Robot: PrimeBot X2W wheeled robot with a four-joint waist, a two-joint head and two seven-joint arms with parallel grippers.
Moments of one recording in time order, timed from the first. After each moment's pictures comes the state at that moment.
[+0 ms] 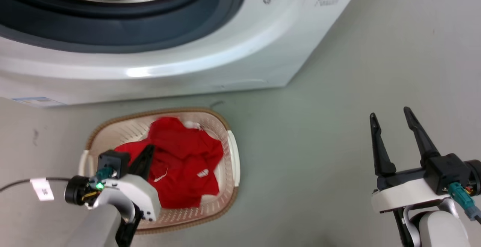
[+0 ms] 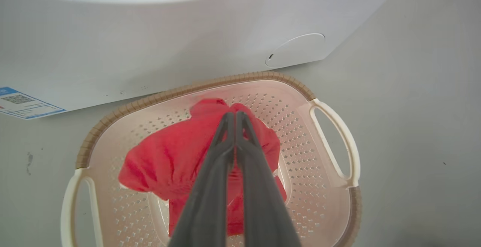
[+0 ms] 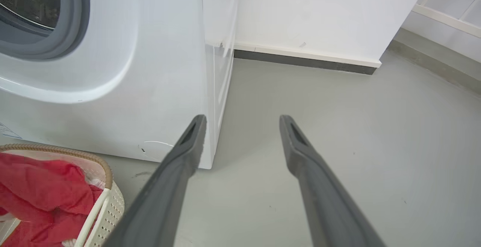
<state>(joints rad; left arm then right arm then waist) -0.39 0.36 -0.46 0.64 -0.49 -0.05 -0.24 -0.13 -0.05 -0.01 0.08 -0.05 0.13 -0.26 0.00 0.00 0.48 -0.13</state>
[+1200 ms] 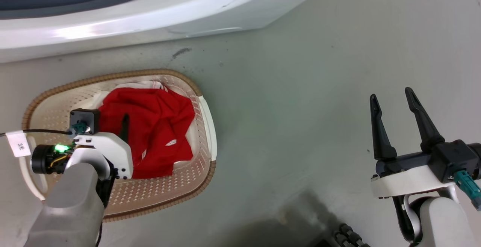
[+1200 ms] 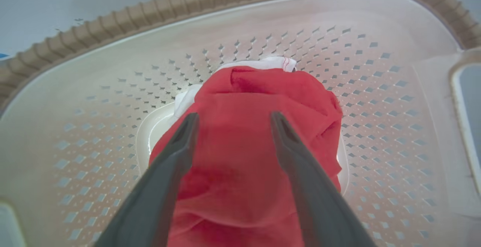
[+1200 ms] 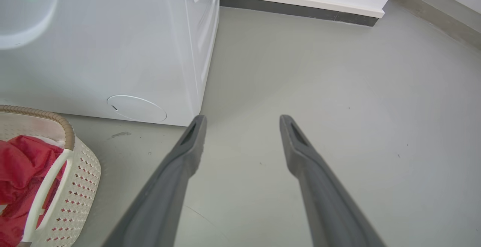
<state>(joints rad) -0.72 0.33 -0.38 1.11 -0.41 -0.06 -0.26 -0.19 -0.05 0.00 0.05 -0.02 0.13 -0.26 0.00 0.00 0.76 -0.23</state>
